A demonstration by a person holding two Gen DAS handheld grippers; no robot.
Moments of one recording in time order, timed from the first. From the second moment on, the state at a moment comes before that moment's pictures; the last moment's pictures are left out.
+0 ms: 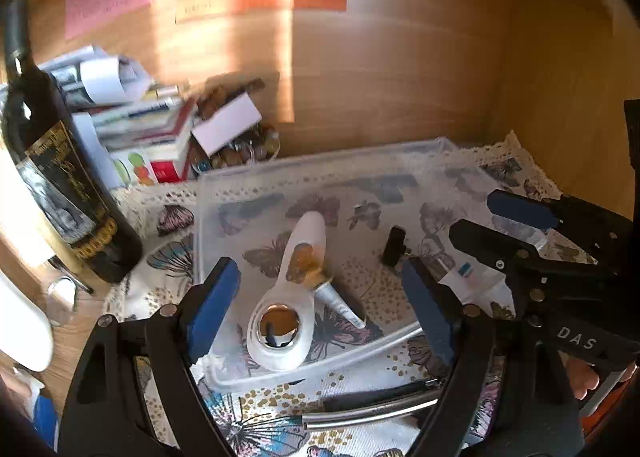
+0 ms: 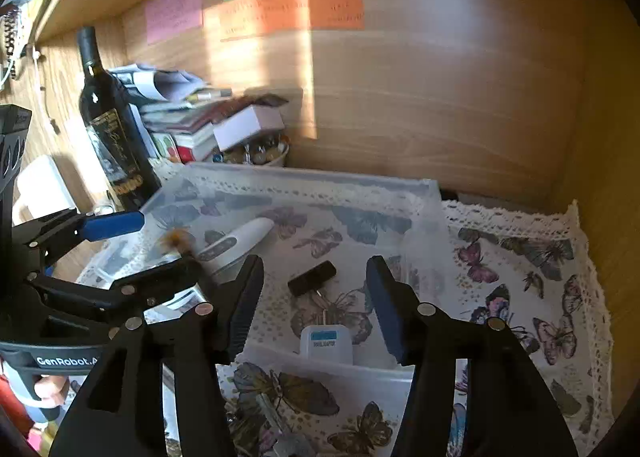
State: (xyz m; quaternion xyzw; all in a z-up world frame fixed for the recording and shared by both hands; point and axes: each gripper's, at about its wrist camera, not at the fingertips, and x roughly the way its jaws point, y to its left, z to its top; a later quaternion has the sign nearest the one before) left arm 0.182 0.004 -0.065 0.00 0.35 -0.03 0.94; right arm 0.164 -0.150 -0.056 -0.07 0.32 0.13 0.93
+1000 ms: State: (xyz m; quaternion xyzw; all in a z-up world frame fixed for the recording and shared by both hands) left arm 0.123 -0.028 -0.110 0.08 0.40 -0.10 0.91; right arm 0.076 -0.207 -0.082 -0.07 0.35 0.08 0.93
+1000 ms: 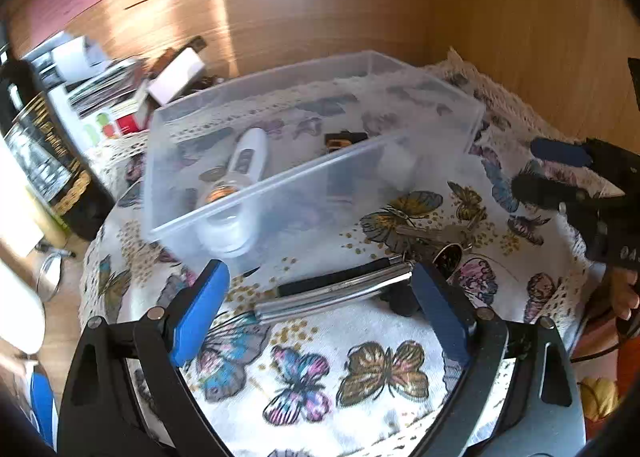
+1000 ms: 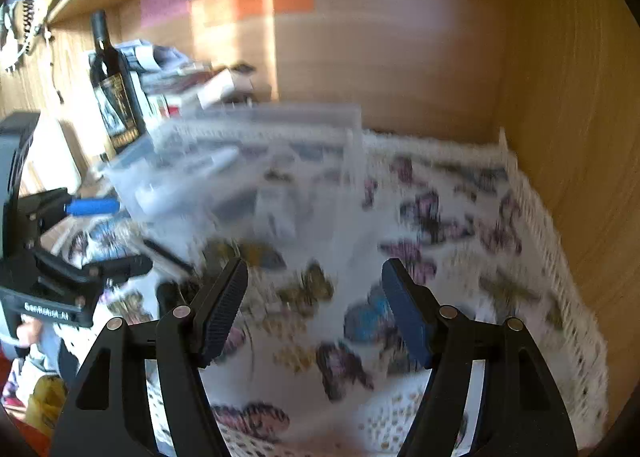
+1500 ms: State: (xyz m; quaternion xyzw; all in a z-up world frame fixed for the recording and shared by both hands) left arm 0.134 -0.032 -0.130 0.04 0.44 -0.16 0.88; right arm 0.088 -0.191 -0.116 -0.09 0.41 0.12 0.90
